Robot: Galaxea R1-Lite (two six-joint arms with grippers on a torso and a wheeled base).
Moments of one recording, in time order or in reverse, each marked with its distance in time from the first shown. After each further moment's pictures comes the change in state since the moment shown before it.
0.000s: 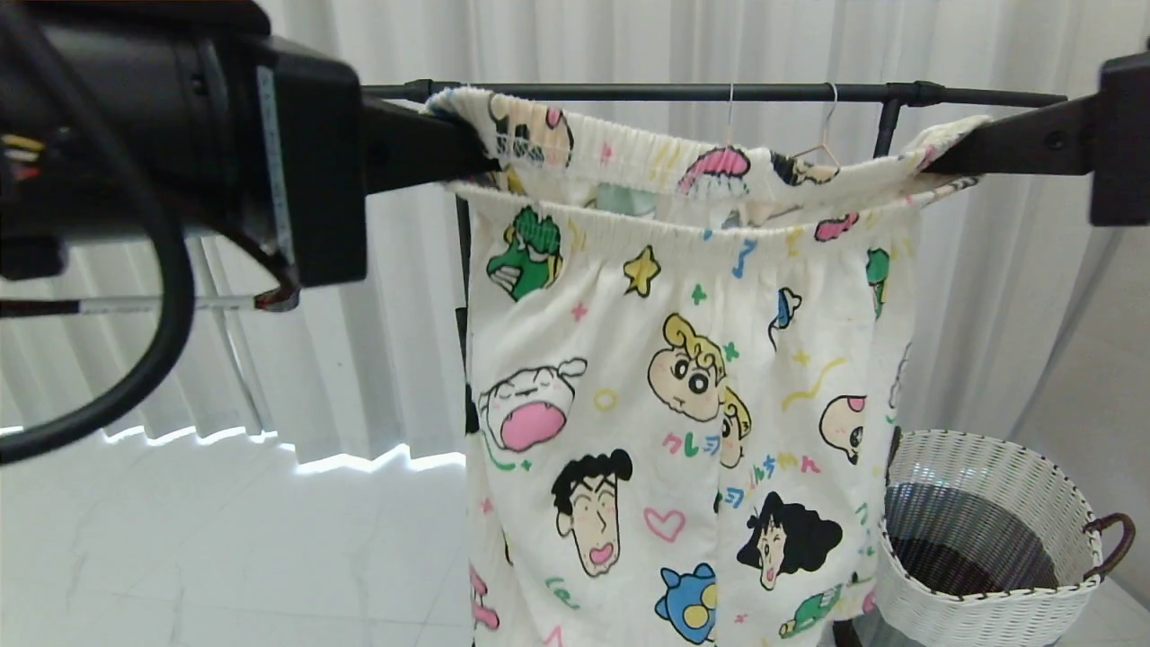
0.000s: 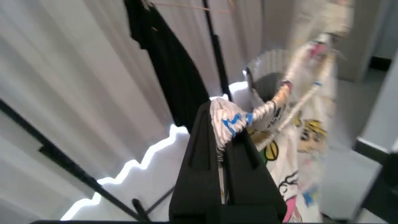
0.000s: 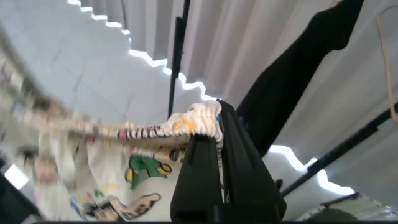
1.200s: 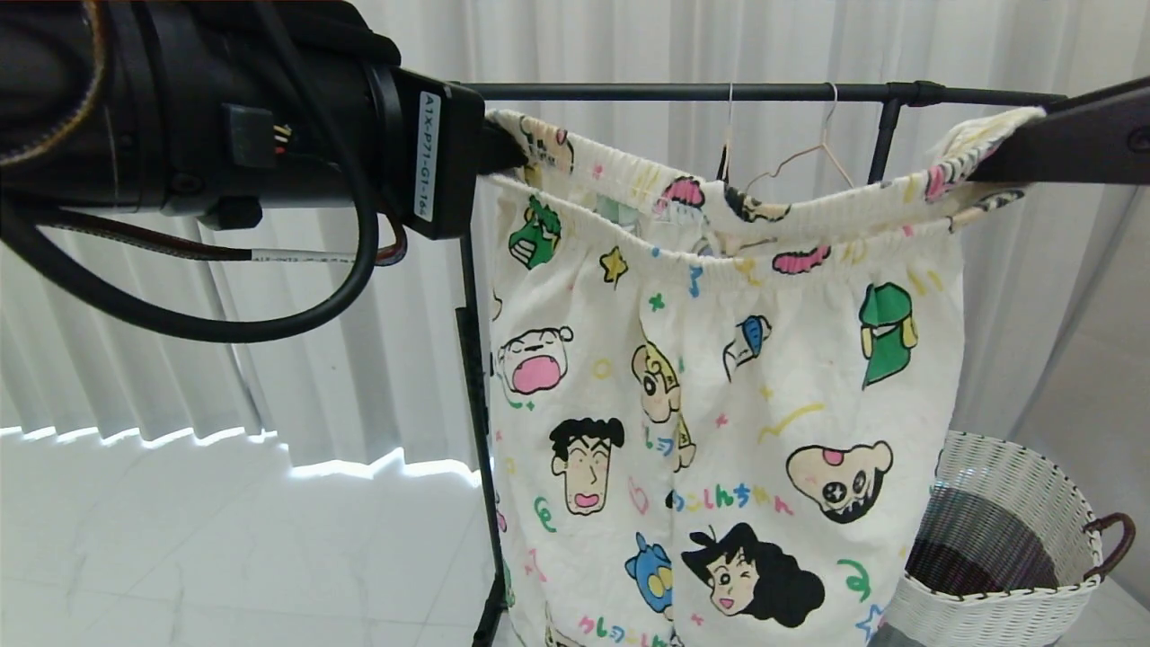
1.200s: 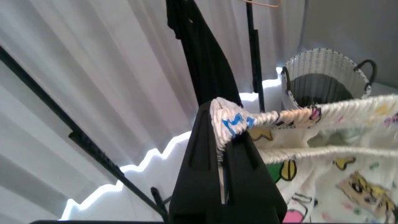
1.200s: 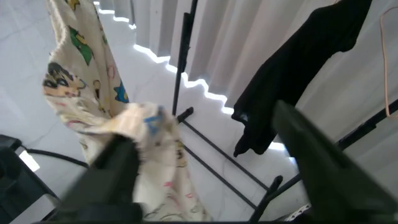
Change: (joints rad) left arm 0.087 0.126 -0.092 0.000 0.056 0.004; right arm 0.032 -0.036 -0.051 0.102 0.000 0.006
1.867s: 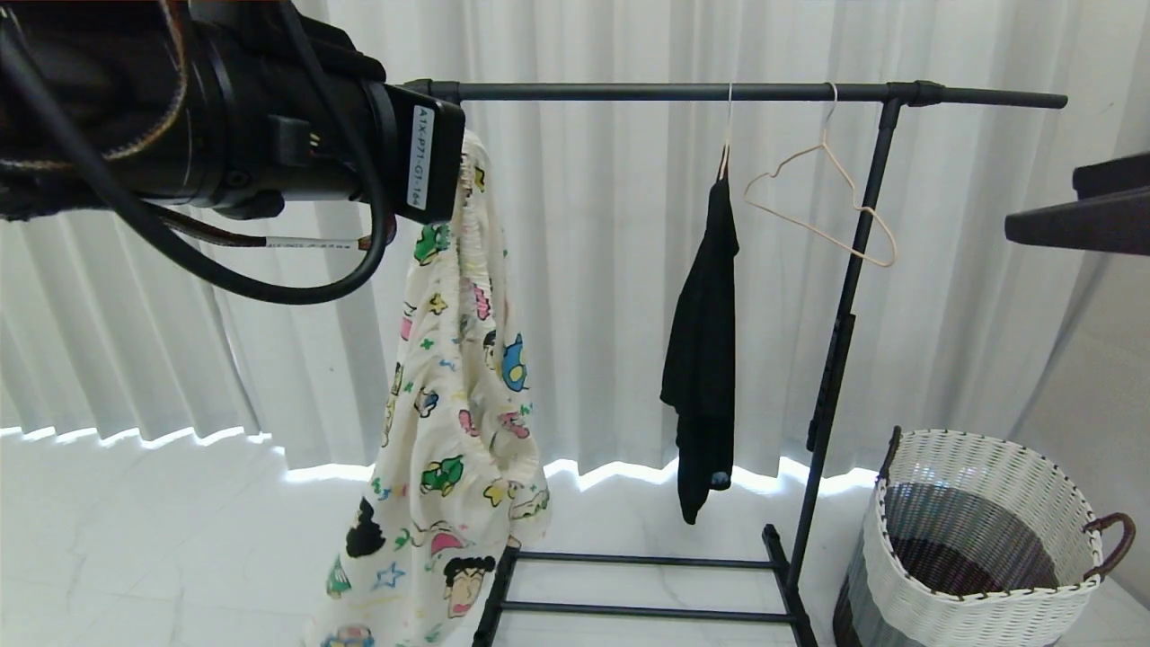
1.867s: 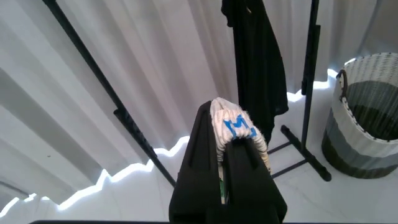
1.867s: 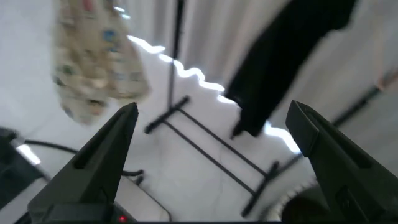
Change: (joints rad) left arm 0.071 0.031 -0.011 -0.001 0.137 0.000; right arm -0.137 -0.110 0.131 0.029 0.039 -0.009
